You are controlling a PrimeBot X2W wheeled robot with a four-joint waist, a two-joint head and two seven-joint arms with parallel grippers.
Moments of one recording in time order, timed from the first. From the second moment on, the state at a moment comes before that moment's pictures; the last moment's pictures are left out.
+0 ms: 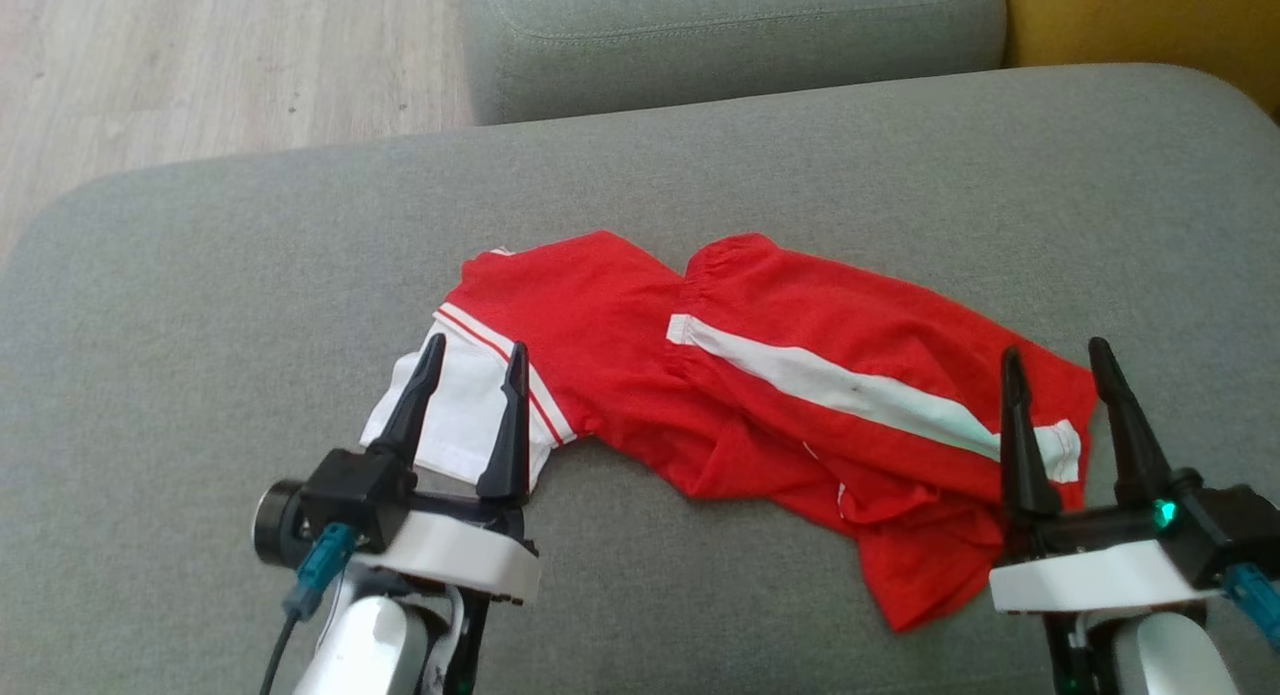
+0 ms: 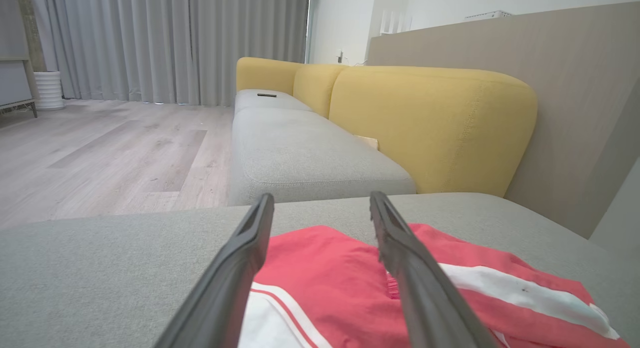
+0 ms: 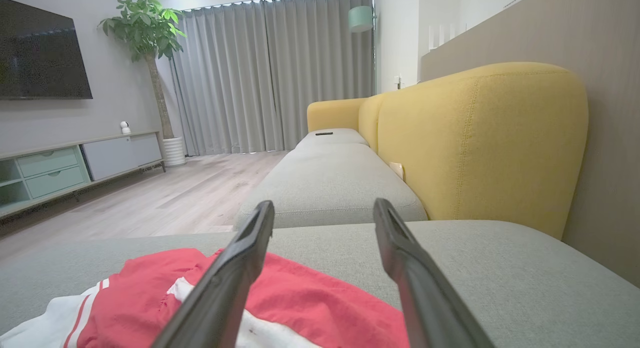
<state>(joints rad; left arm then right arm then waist) -0.09 0.06 -0.38 0.09 -0.22 0.11 -0.26 0.03 -0.04 0.01 0.04 0.10 0.12 -0.26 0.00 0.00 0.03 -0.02</state>
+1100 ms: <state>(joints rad) -0.31 0.05 -0.46 0.54 -0.18 0.11 -0.20 -0.01 -0.04 0.06 0.04 0.10 0.12 -0.26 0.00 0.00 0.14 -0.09</state>
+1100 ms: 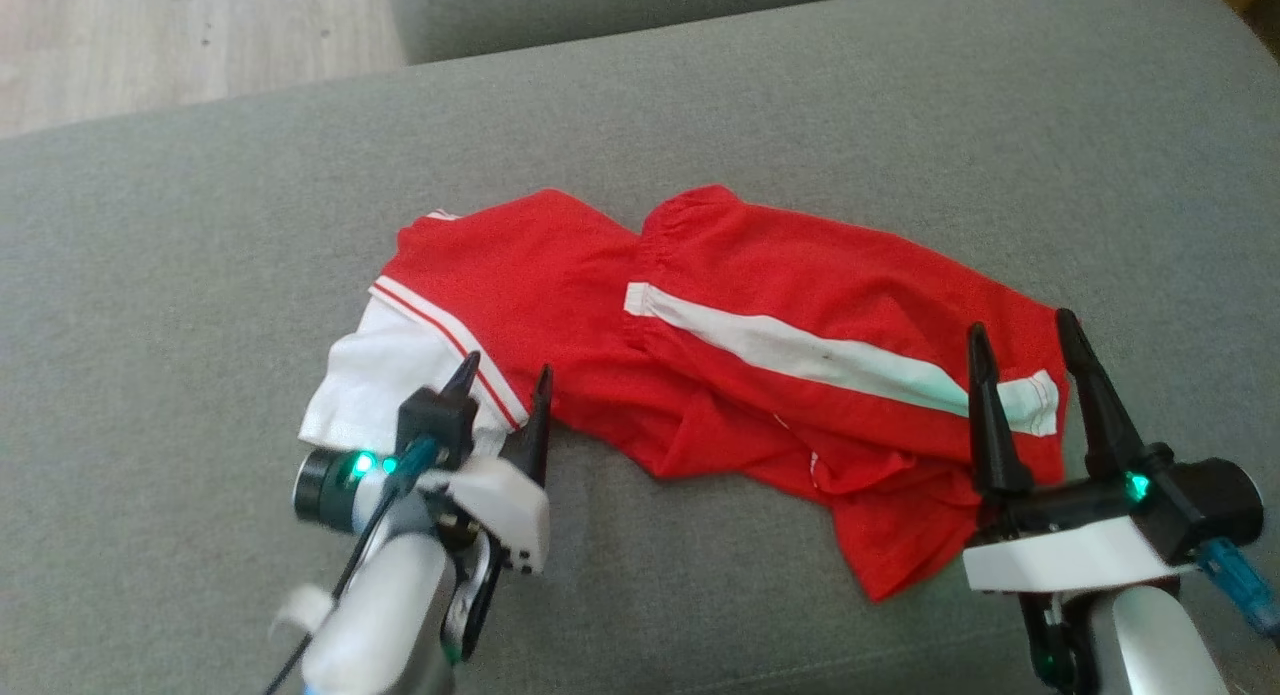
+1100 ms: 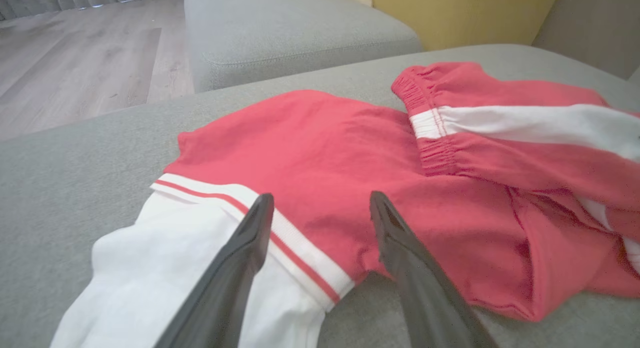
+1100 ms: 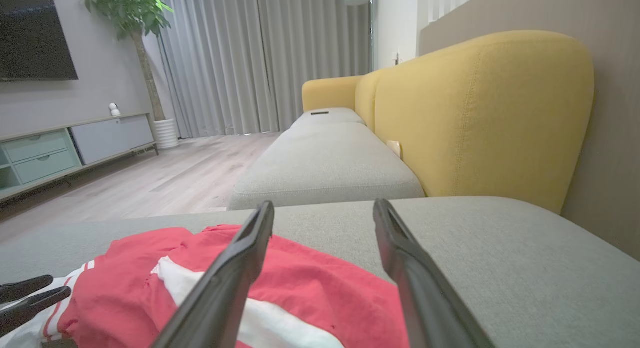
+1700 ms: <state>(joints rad) -0.53 0.04 -0.57 0.85 -0.23 0.08 -0.05 -0.04 -0.04 0.08 0.05 0.11 0.12 -0.26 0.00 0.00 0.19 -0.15</state>
